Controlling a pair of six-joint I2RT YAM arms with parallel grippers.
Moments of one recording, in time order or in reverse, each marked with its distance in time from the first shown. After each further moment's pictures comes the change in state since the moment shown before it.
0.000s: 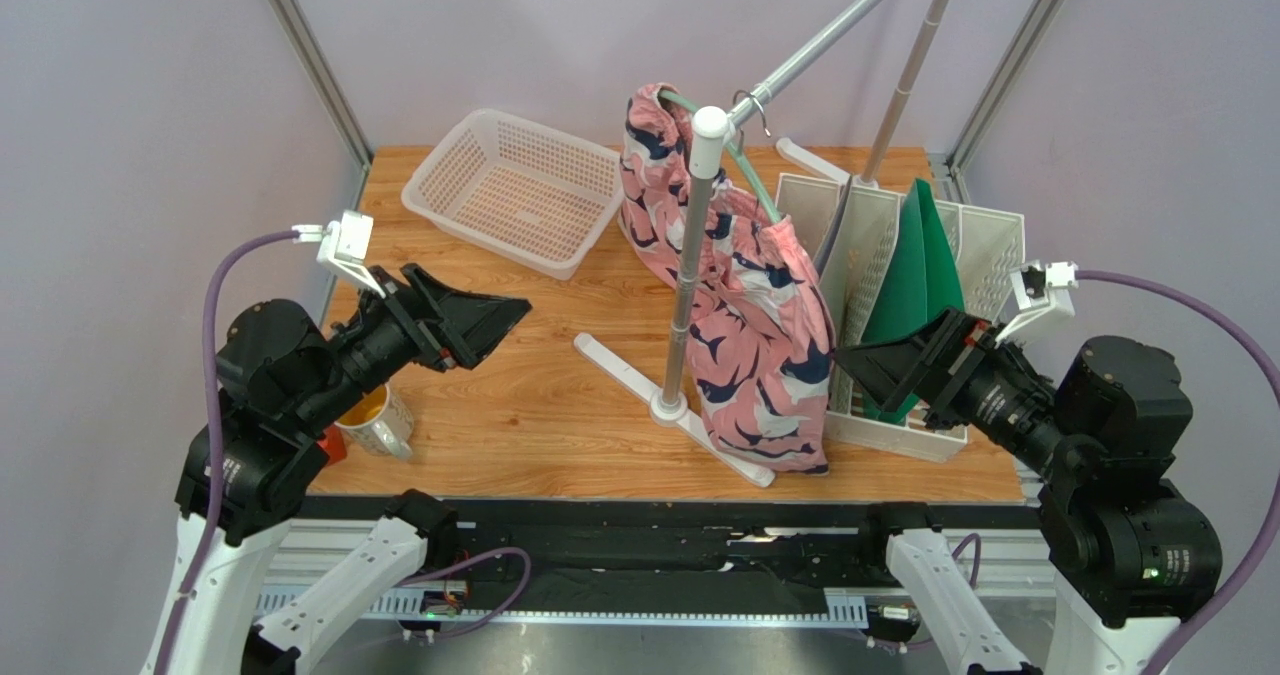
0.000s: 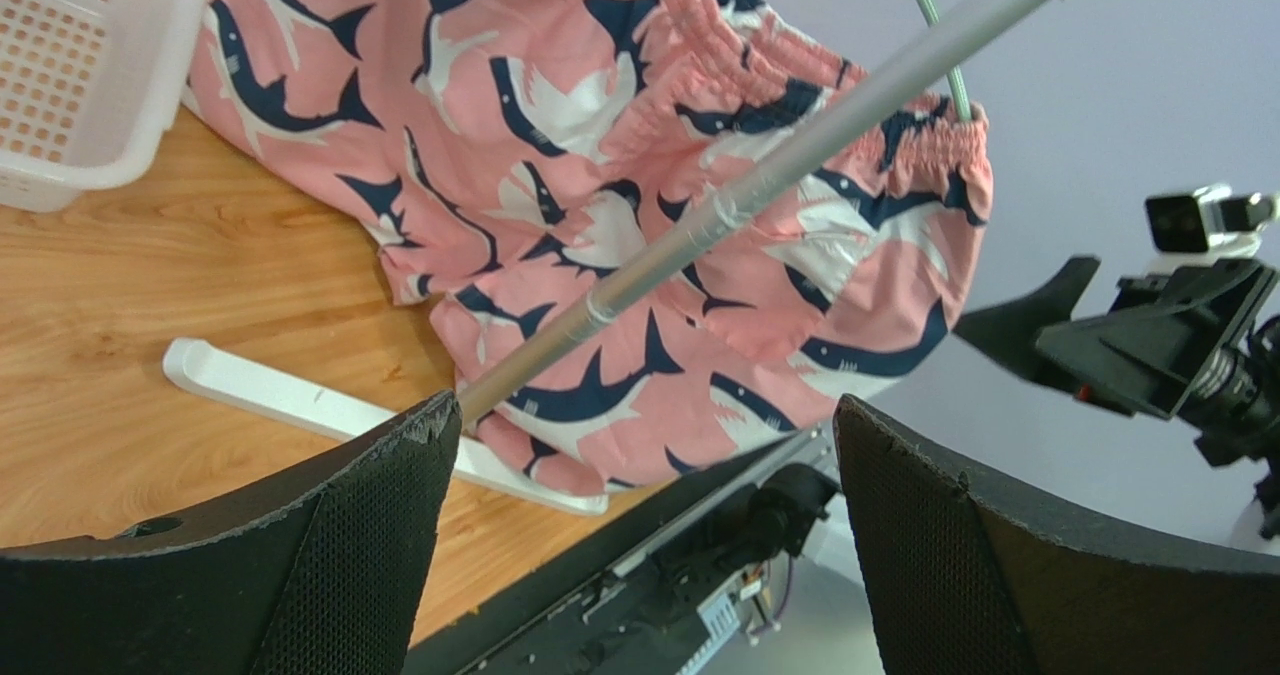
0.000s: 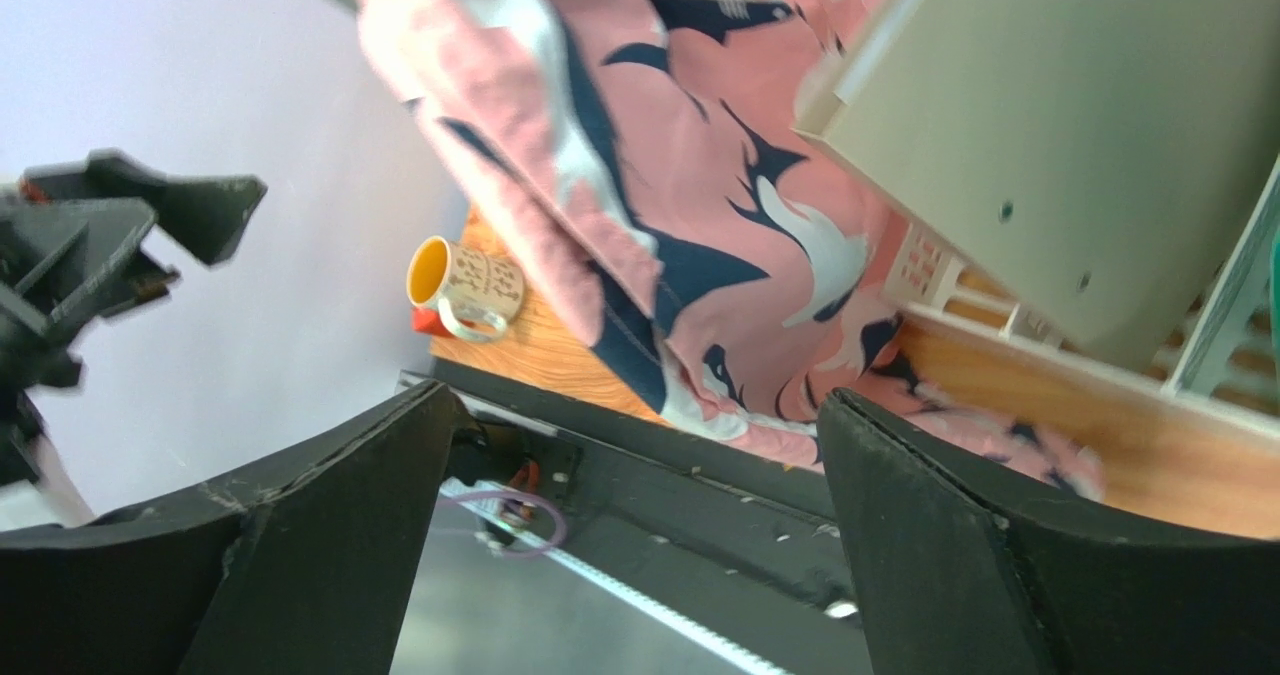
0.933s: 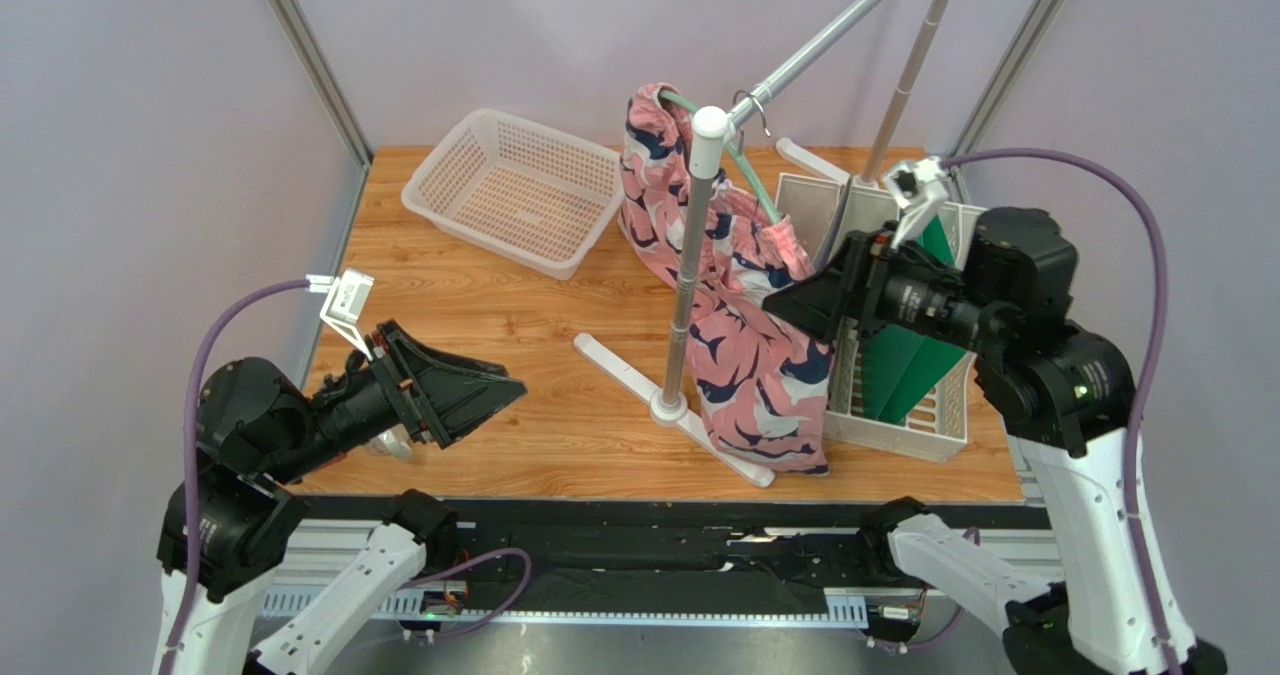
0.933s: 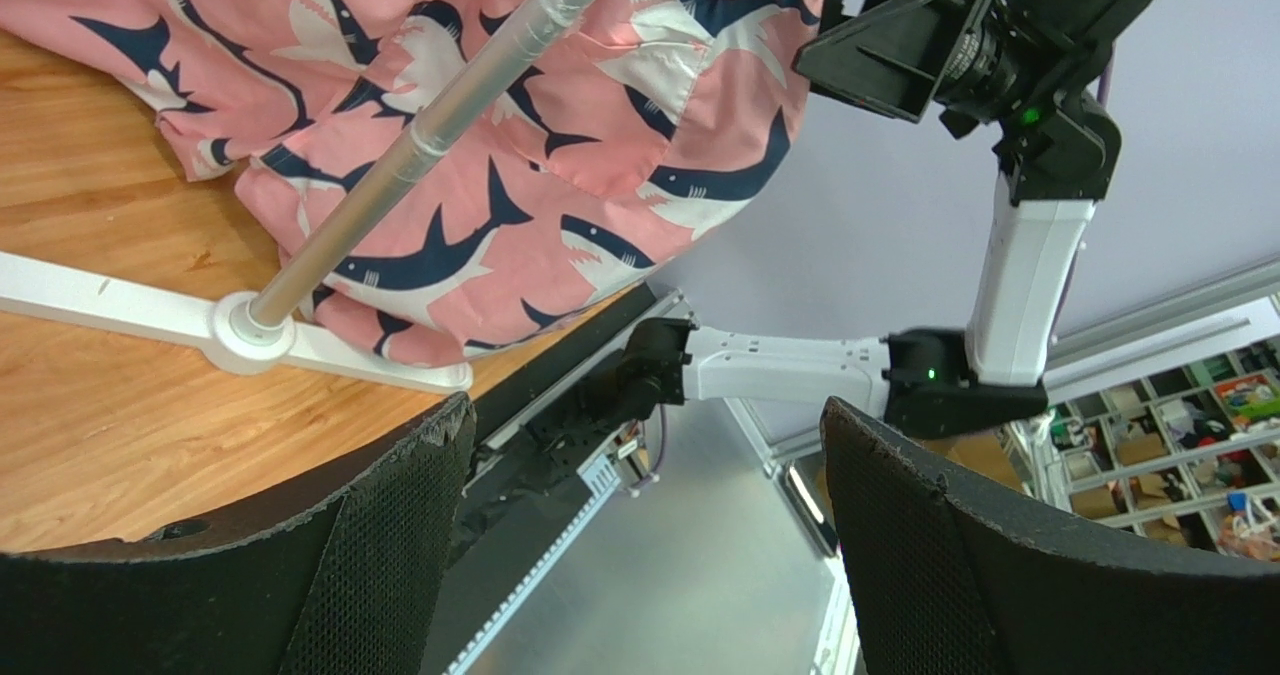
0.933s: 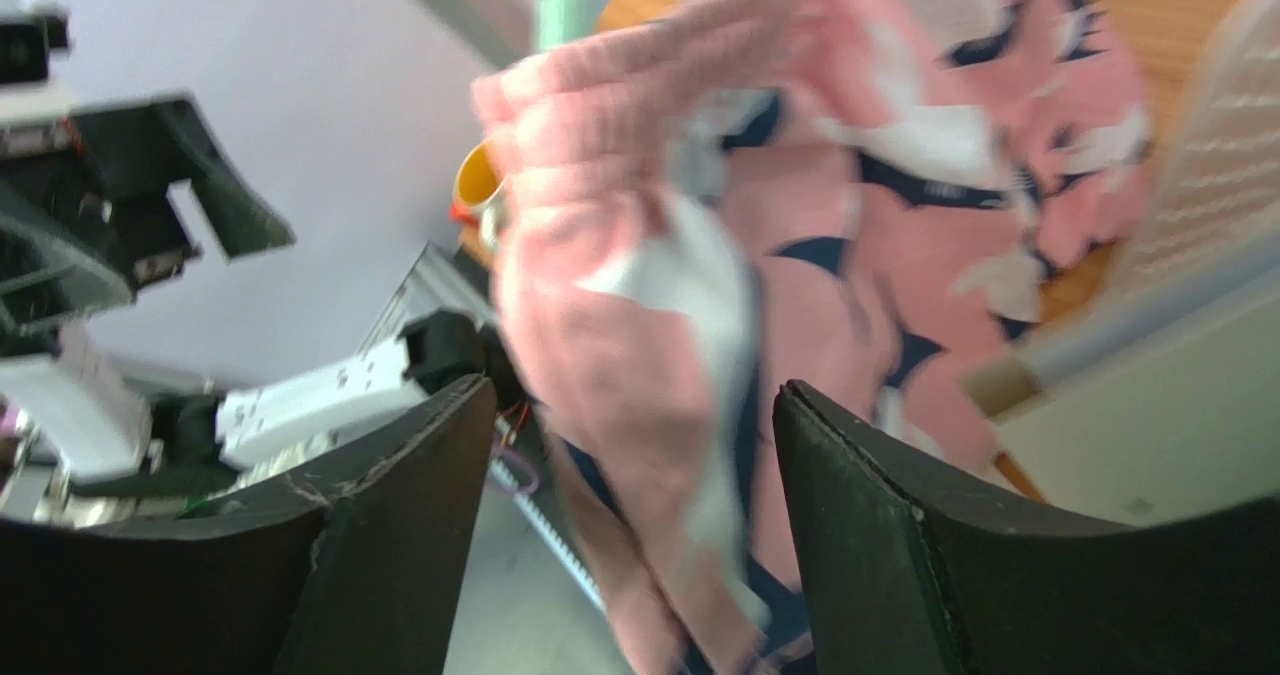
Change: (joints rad) left arm 0.000 -0.168 -0.082 -0.055 0.272 -0.105; right arm 0.238 0.247 -0.025 0.325 -0.091 -0.150
